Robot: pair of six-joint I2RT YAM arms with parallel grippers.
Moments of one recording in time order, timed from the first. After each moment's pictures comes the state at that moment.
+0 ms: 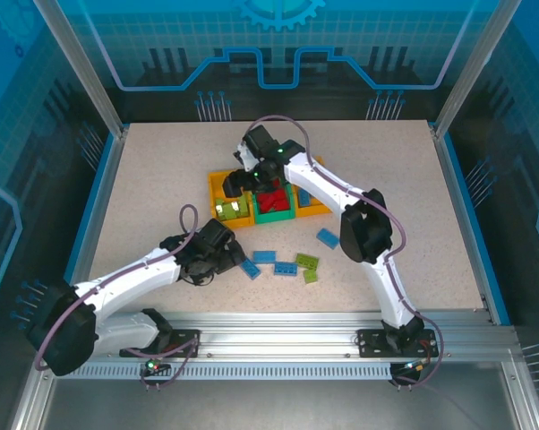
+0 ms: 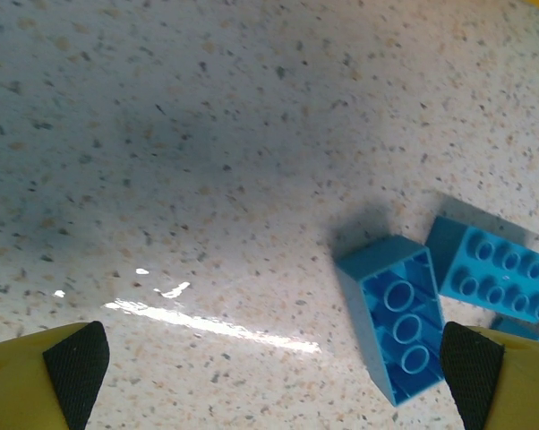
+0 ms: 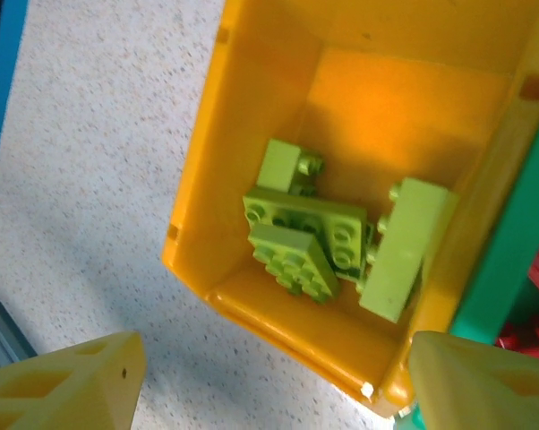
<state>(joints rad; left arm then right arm) -0.66 1.18 0.66 -0.67 -0.09 -1.14 0.68 2.26 2.12 -0.90 -0.37 0.38</state>
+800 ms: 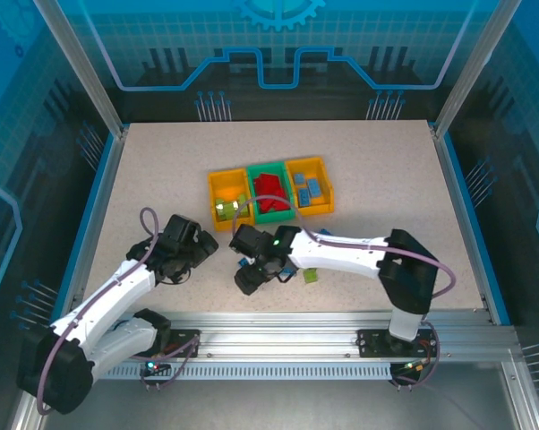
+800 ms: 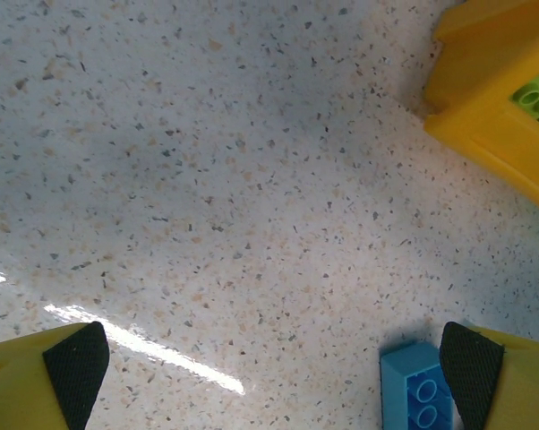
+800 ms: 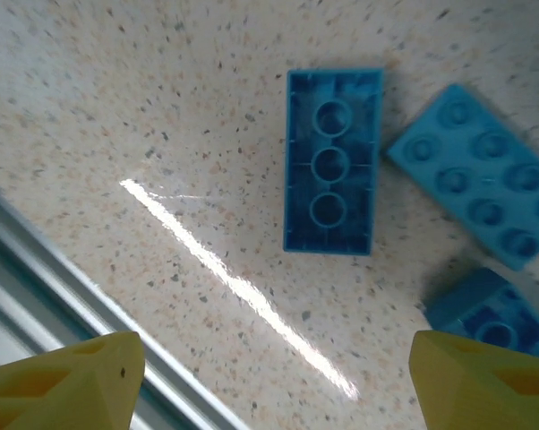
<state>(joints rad) -0.36 0.96 0.59 -0.73 -0.08 -1.09 1.13 1.81 1.31 -0.76 0.02 0.42</state>
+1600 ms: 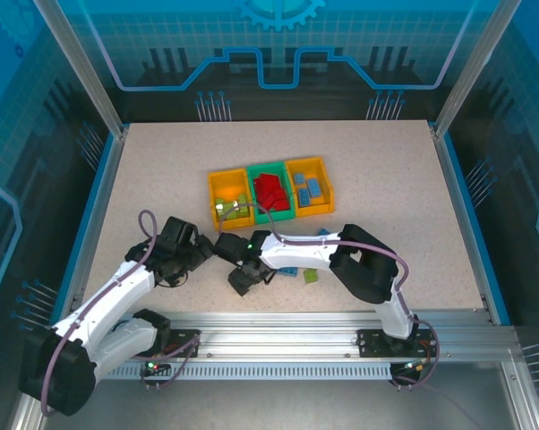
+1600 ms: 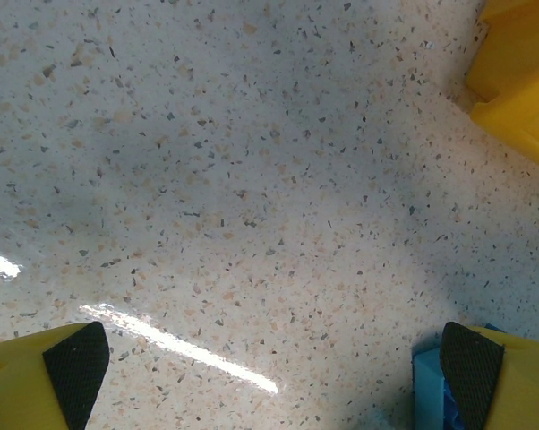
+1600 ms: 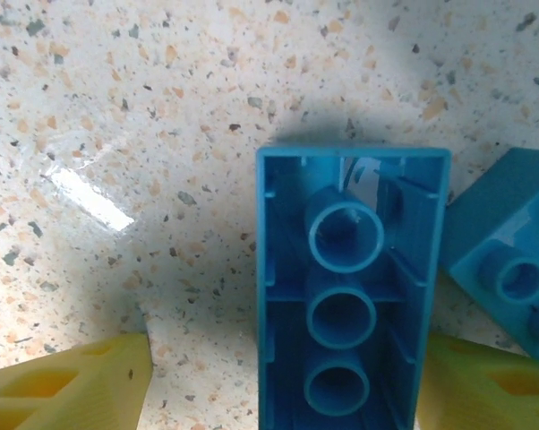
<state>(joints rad) -0.32 0.96 0.56 -0.73 -0.05 -1.06 1.13 2.06 1.45 -0.77 0.10 0.41</state>
